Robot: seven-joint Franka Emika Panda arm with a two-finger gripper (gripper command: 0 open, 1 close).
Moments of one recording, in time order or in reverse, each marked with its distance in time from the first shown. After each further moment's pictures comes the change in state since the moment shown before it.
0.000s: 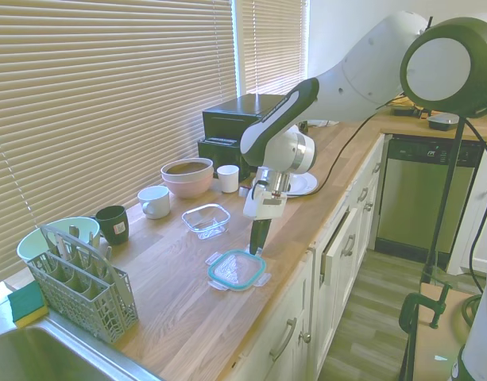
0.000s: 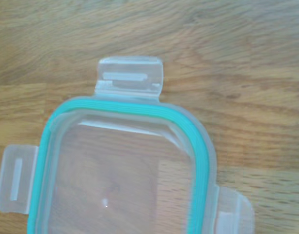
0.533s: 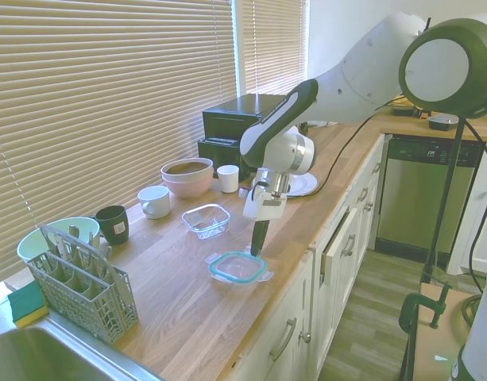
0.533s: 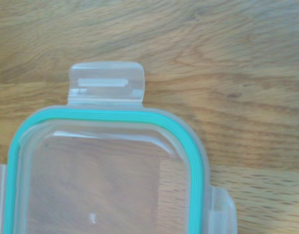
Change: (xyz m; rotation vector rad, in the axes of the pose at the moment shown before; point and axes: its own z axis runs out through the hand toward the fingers) arm 0.000 -0.002 0.000 0.000 0.002 -0.004
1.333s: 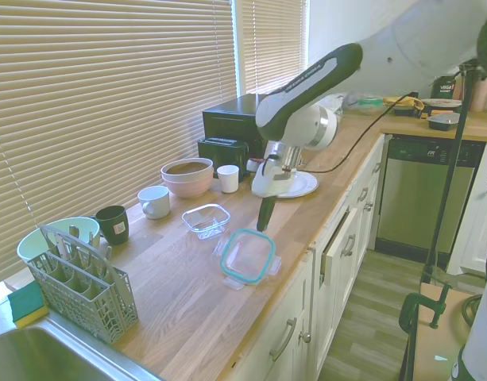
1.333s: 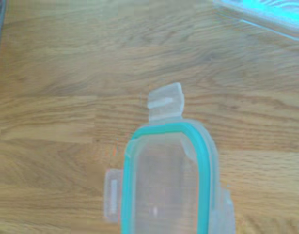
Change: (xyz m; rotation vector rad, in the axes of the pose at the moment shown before) arm -0.064 -0.010 -0.089 0.012 0.152 -0.033
